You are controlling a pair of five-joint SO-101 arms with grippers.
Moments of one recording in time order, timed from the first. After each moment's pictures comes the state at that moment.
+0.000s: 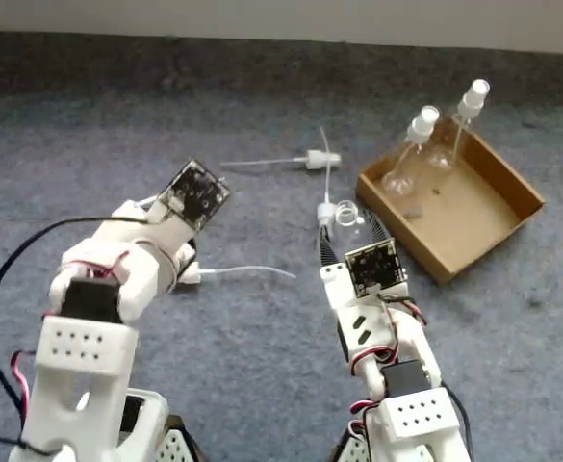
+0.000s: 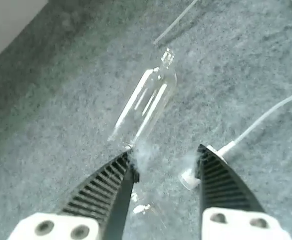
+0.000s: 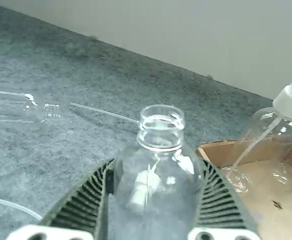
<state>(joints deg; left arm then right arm) 0.1 -55.1 52.0 58.5 -29.9 -16.8 -78.5 95.9 3.6 13.2</state>
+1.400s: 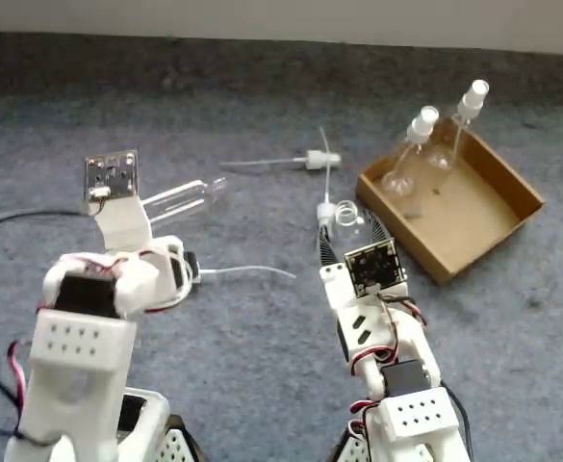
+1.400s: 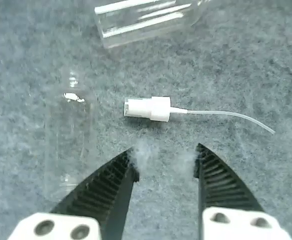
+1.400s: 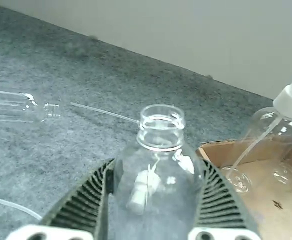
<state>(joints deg) 1.5 -50.4 43.7 78.5 25.0 -16.8 -78.5 95.9 3.6 13.2</state>
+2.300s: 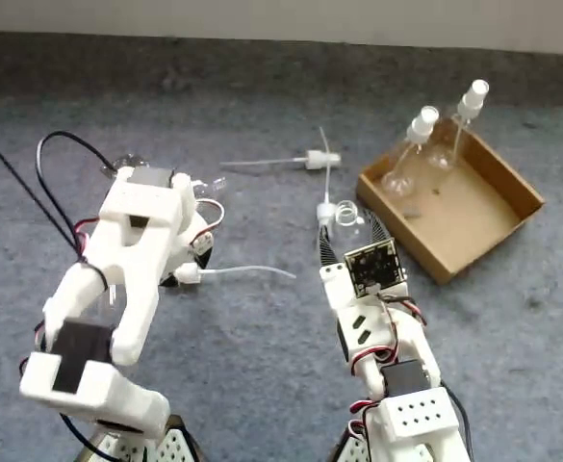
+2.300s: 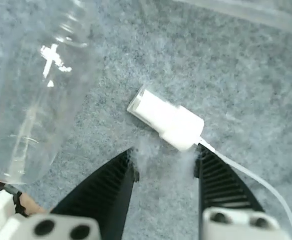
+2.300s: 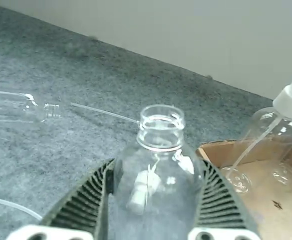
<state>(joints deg) 1.8 2.9 21.3 78.4 53.8 -16.8 -78.5 95.9 3.6 13.2</state>
